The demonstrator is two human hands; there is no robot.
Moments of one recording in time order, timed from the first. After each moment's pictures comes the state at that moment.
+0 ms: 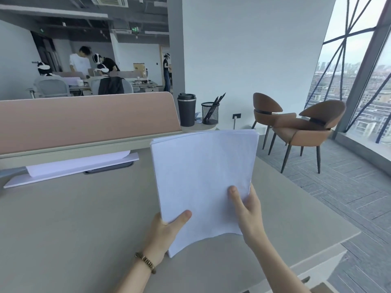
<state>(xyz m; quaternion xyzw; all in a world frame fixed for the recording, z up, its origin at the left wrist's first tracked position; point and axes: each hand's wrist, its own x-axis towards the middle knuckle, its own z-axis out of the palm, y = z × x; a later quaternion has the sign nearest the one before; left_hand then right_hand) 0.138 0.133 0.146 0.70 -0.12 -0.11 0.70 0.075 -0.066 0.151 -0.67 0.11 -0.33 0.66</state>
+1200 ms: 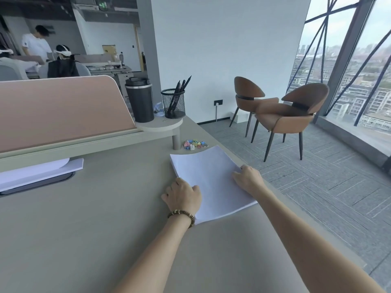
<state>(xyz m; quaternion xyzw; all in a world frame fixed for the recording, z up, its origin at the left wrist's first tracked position) 0.283 -0.131 0.098 0.96 -0.07 0.03 0.27 0.226 -0.315 0.128 -0.87 0.37 -0.10 0.31</state>
